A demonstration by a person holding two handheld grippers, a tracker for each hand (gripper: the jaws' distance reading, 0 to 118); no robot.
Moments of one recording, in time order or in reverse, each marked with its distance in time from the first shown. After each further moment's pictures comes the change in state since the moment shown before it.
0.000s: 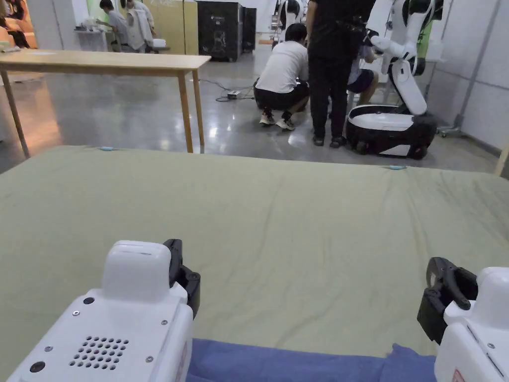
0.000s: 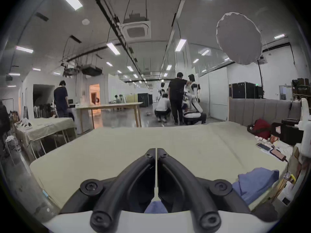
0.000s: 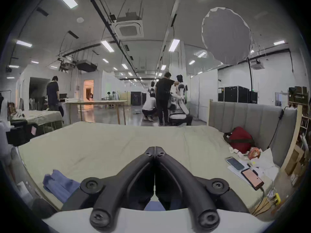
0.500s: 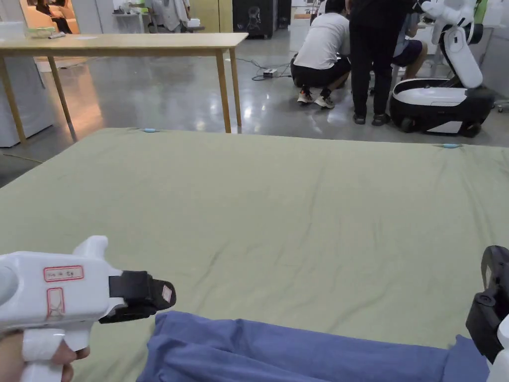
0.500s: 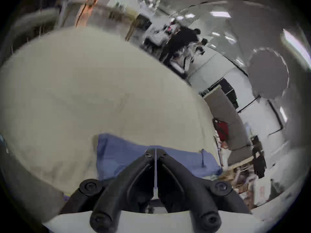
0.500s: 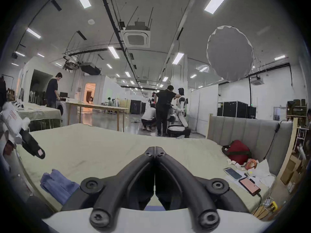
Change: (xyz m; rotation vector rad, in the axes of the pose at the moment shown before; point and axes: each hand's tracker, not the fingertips) left arm -0.212 -0.059 -0.099 -0.799 -0.394 0.690; right arm -0.047 -0.007 0.023 0.101 -0.020 0.075
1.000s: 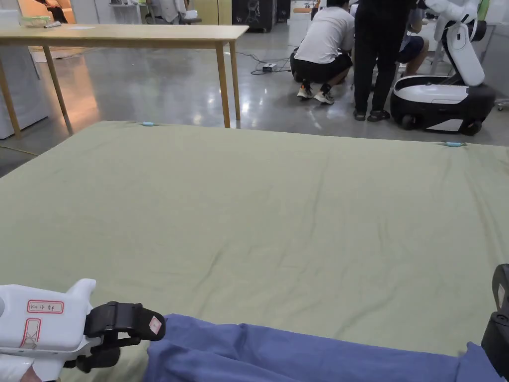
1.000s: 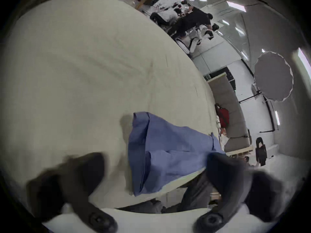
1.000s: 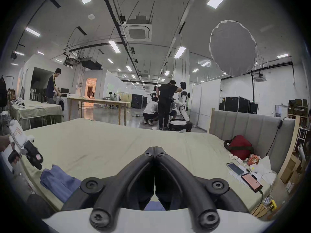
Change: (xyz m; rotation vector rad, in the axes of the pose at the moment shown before) left arm -0.070 -0.001 -0.040 -0.218 -0.043 0.042; right arm -0.010 0.000 -0.010 -0.062 0.015 -0.002
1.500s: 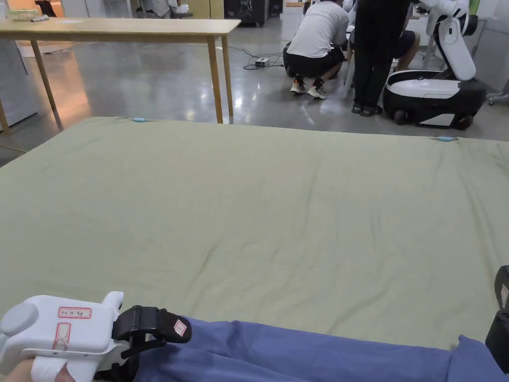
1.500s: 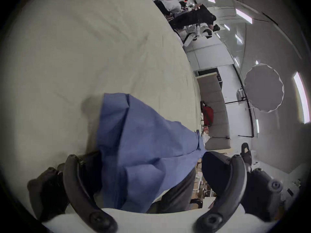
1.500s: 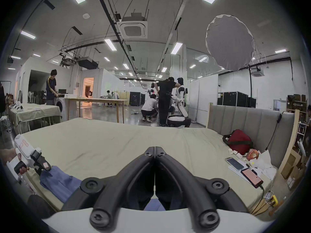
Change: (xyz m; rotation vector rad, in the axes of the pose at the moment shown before) left arm -0.002 -0.004 -0.054 -0.086 -0.173 0.116; right arm 0.010 0.001 -0.003 -0.032 -0.015 -0.030
